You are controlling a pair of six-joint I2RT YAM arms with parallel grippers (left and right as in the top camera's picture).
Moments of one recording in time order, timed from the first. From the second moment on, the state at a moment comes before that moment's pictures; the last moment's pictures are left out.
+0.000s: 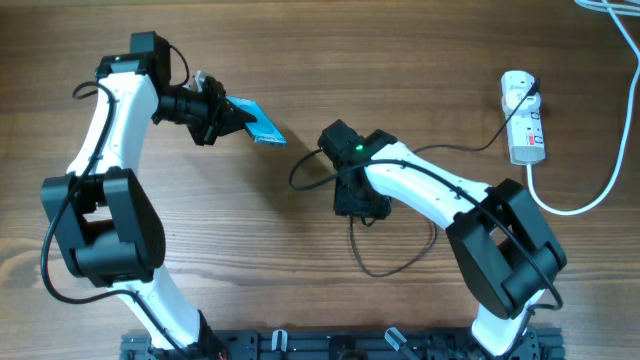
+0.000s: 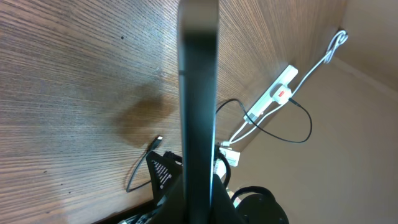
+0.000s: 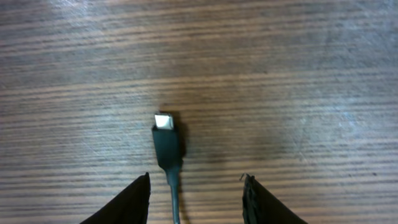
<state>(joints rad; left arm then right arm) 0.09 1.98 1.59 -1.14 0.85 -0.58 0.67 1.93 1.24 -0.91 -0.05 0.75</state>
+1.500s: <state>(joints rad) 0.09 1.98 1.59 -1.16 0.85 -0.58 0.70 1.94 1.20 -0.83 -0.04 0.76</state>
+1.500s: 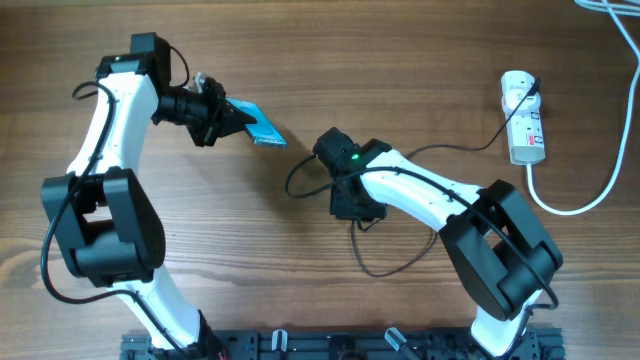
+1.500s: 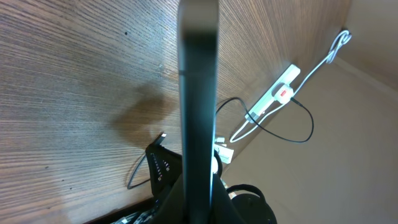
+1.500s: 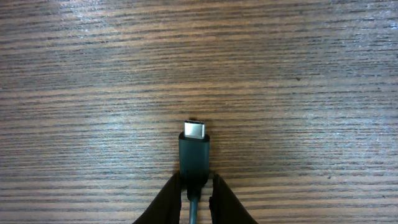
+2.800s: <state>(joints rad) 0.09 1.98 1.59 -1.17 0.85 -0.58 0.70 1.94 1.20 -0.84 -0.04 0.77</state>
